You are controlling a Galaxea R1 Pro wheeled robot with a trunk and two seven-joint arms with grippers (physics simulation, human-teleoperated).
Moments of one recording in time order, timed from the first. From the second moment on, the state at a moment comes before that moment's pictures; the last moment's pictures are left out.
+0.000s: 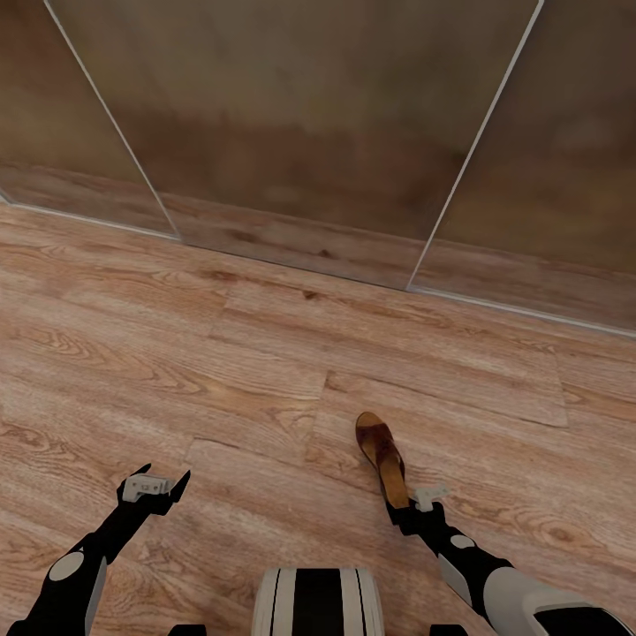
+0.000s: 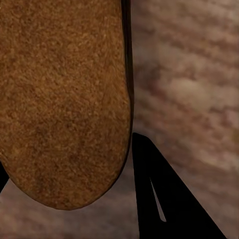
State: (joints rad) left arm -0.40 0.06 0.60 -0.86 -0.30 -0.29 -0.61; right arm -0.72 -0.03 0.08 -0.04 -0.01 -0.32 0.15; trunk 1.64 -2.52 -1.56
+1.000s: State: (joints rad) left arm -0.40 0.06 0.60 -0.86 -0.30 -0.29 -0.61; right arm -0.72 -0.02 0.08 -0.06 0.00 -0.27 0.15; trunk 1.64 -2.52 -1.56
